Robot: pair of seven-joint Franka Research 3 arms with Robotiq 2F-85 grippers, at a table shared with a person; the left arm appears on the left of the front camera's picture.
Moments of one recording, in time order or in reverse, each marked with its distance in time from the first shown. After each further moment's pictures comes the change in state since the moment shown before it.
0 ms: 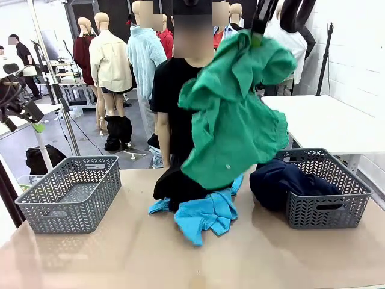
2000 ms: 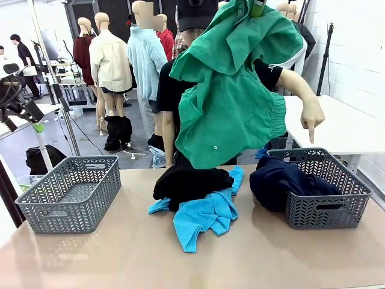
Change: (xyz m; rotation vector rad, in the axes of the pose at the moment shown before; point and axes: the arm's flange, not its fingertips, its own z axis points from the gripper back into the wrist) left arm 0.000 0.000 0.000 0.000 0.000 0.000; right arm 0.009 -0.004 0.043 -0.032 -0.045 -0.099
